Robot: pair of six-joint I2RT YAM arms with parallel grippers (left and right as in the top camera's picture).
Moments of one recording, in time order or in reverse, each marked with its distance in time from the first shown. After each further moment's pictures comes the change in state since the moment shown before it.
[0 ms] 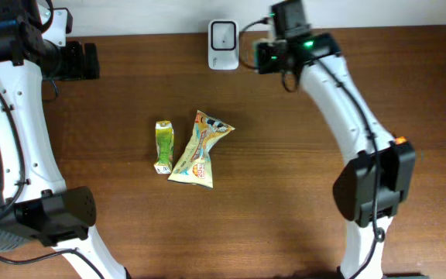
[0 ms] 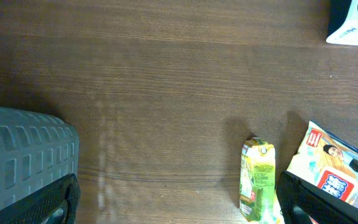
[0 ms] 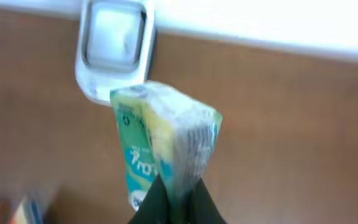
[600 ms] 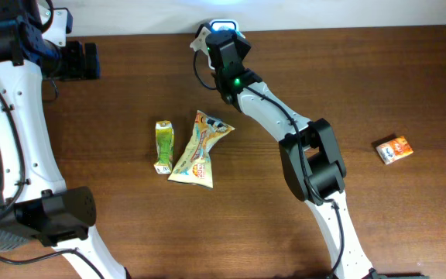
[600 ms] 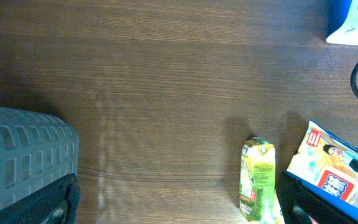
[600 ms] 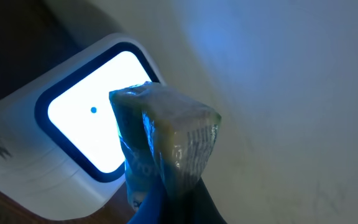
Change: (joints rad) left arm 0.000 0.000 0.000 0.000 0.000 0.000; right arm 0.178 0.373 0.013 0.812 0.476 -0.997
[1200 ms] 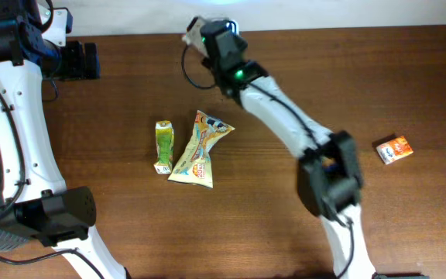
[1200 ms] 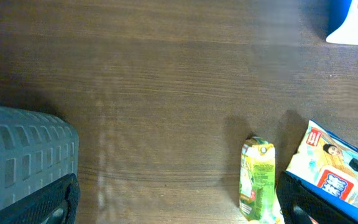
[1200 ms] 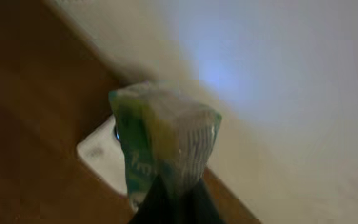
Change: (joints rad) left arm 0.000 0.000 0.000 0.000 0.000 0.000; right arm 0.028 -0.259 -0.006 -0.341 -0.217 0.315
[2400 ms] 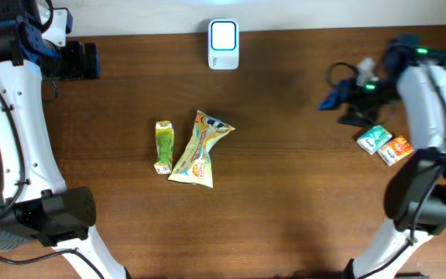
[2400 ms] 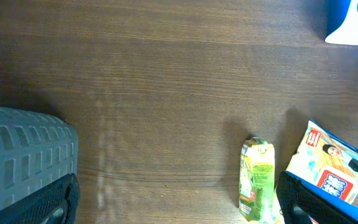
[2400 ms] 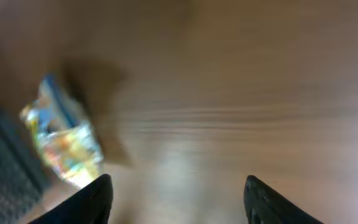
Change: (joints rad) left arm 0.000 0.000 0.000 0.000 0.003 0.000; right arm -0.677 -0.225 -0.249 -0.985 -0.892 0.699
